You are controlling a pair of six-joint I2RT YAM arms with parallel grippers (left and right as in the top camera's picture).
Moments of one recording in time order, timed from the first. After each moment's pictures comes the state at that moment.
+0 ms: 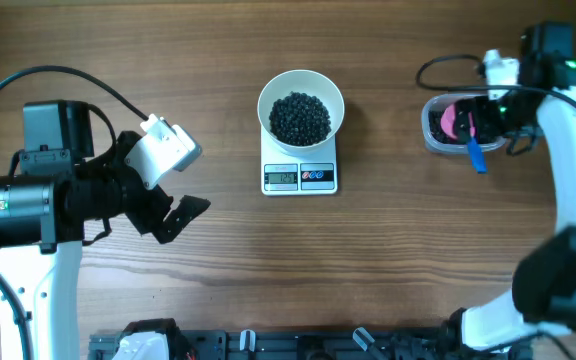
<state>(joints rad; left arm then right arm) 0.06 1.18 1.43 -1.43 0.52 0.82 -0.18 1.71 1.54 -1.15 -0.06 -0.18</state>
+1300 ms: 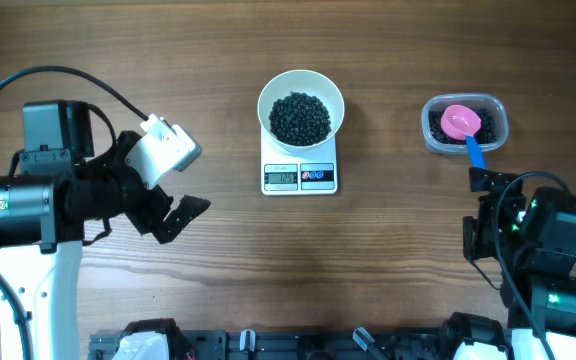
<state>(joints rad) 0.06 1.18 1.43 -1.43 0.52 0.82 -0.21 0.67 0.66 -0.76 -0.23 1.34</state>
